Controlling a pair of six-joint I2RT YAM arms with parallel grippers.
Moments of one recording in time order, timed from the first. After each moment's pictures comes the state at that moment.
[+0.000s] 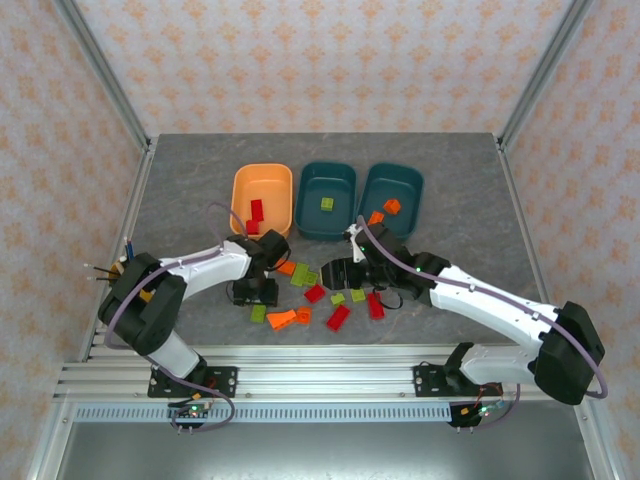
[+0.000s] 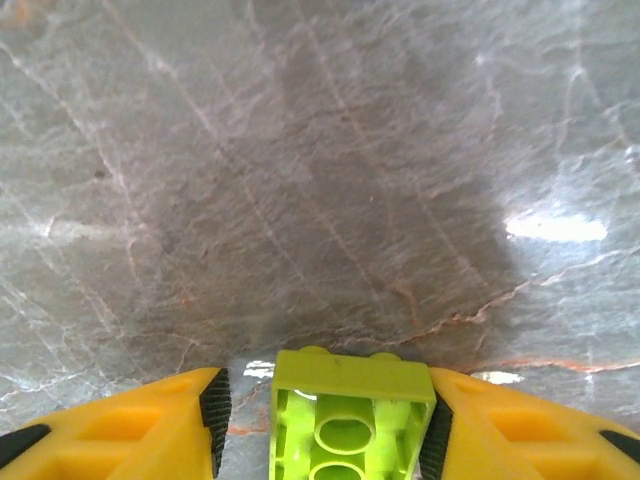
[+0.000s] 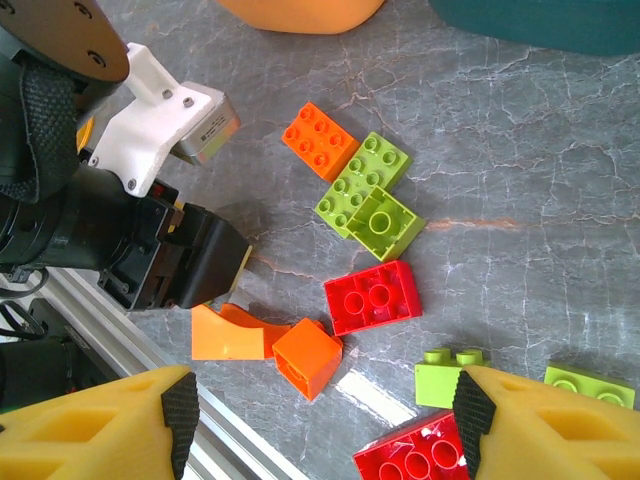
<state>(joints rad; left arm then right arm) -0.55 1.58 0.85 -0.89 -0.01 -0.61 0.84 1.21 0.85 -0.42 -0.17 0.62</state>
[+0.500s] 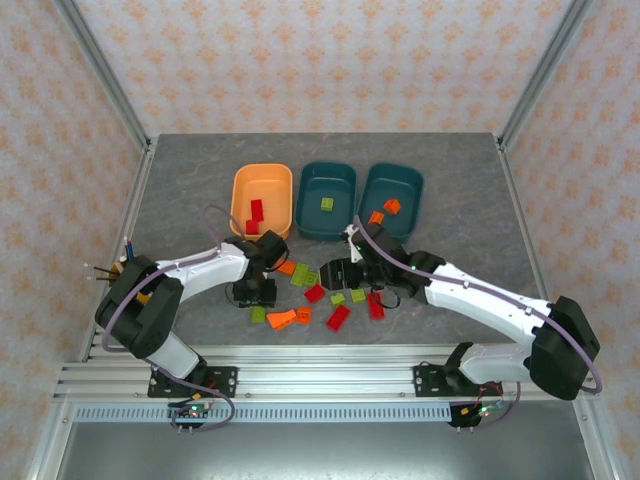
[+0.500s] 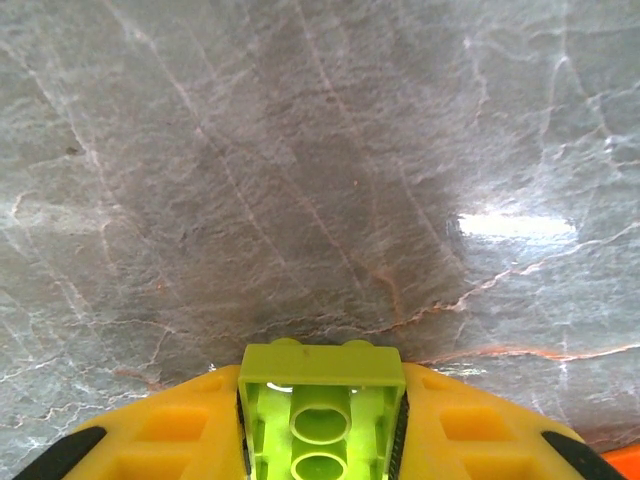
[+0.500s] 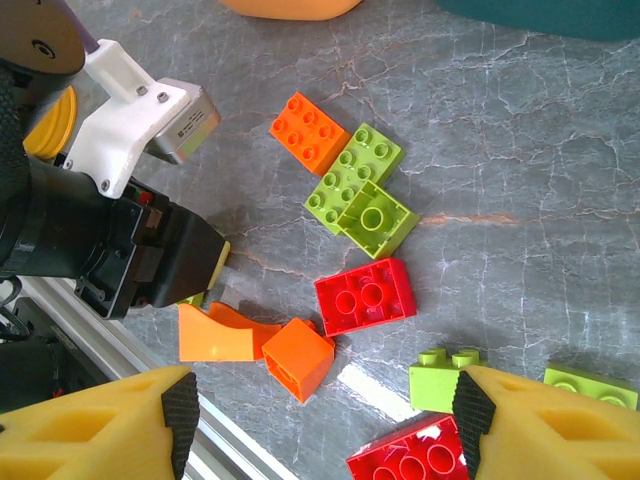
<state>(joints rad) -0.54 1.57 0.84 -0.88 0.02 -0.63 0.84 1.24 0.85 -0.42 -0.17 0.62</state>
